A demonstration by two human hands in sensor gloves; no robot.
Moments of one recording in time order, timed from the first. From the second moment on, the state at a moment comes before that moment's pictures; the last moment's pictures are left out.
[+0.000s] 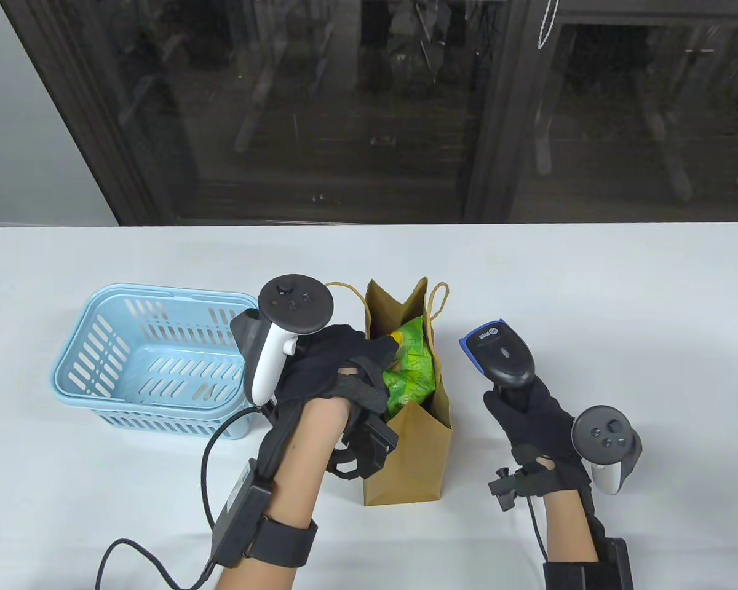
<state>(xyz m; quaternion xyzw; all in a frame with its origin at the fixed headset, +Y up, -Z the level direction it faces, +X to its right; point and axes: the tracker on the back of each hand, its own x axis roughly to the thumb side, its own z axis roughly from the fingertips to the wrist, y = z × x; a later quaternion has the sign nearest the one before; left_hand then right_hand) -0.109 -0.508 -0.309 -0.13 0.05 0.41 0.90 0.220 -0.706 -0.302 0.08 -0.15 0.84 0.52</state>
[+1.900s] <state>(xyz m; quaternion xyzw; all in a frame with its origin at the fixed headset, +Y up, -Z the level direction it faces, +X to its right) -0.153 -0.715 -0.302 0.06 -0.07 0.17 0.98 0.264 -0.725 -0.341 -0.15 -0.12 0.96 0.21</state>
